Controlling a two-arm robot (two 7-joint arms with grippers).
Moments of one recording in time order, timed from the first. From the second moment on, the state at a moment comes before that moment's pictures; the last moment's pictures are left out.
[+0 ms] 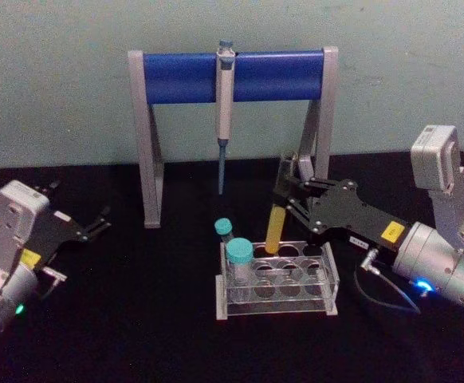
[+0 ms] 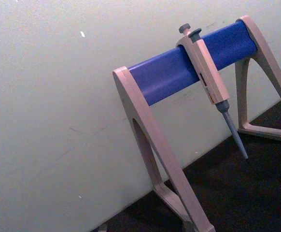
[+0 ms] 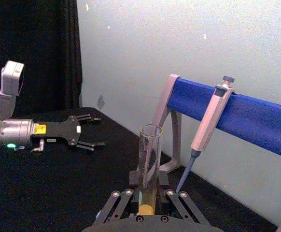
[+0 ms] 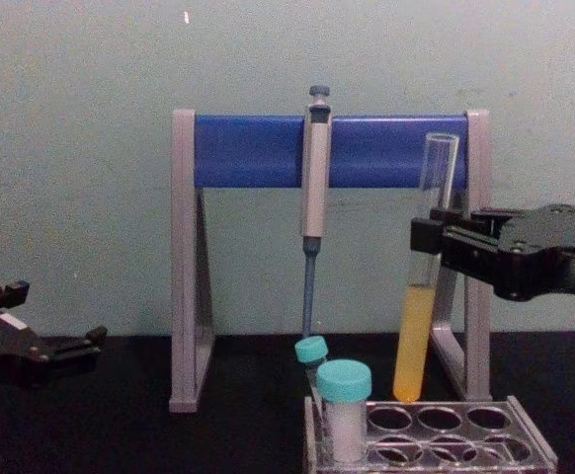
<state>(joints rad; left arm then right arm) -0.20 0.60 0.45 -1.41 -0.25 -0.12 0.03 0.20 0.55 -0.40 -1.67 0.47 0.02 0.50</state>
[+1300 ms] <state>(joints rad) -0.20 0.60 0.45 -1.41 -0.25 -0.12 0.03 0.16 0.58 -0.34 -1.71 0.47 0.04 0.49</state>
